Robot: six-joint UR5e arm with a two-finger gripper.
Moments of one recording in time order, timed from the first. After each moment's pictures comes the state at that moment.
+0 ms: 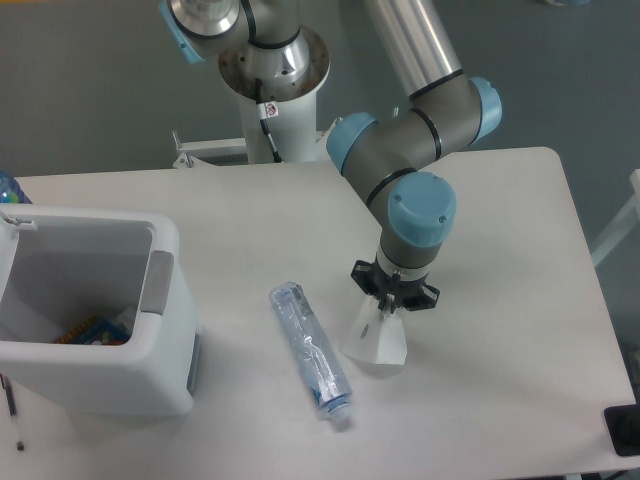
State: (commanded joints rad) arm 2.53 -2.01 -1.65 -1.06 1.54 0.94
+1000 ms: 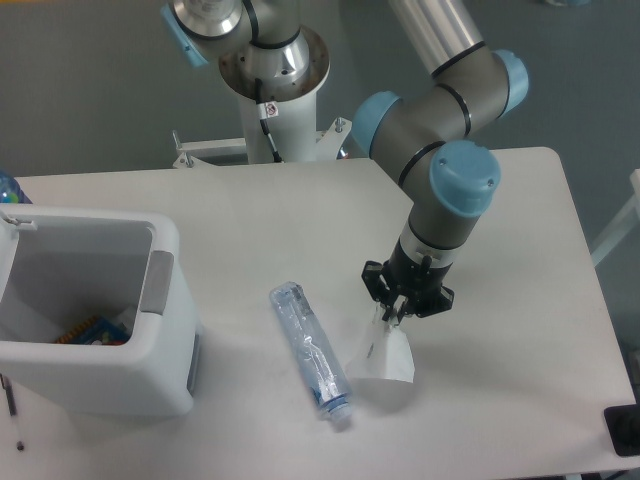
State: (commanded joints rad) arm 2.60 -1.97 -1.59 -1.06 1.25 0.90
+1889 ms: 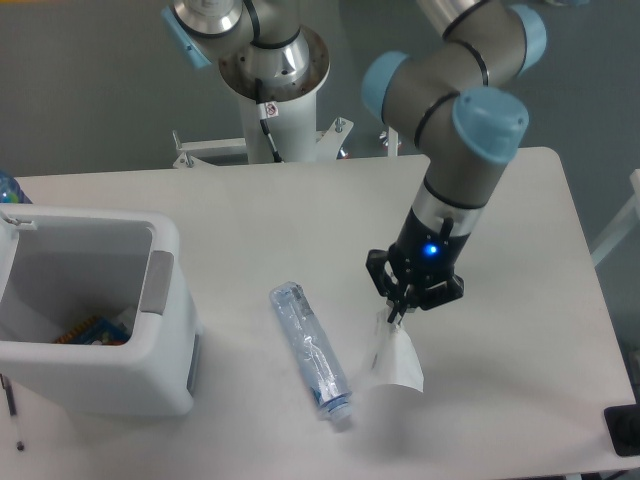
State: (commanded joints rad) arm 2.60 -1.85 -1.55 -1.07 1.07 0.81
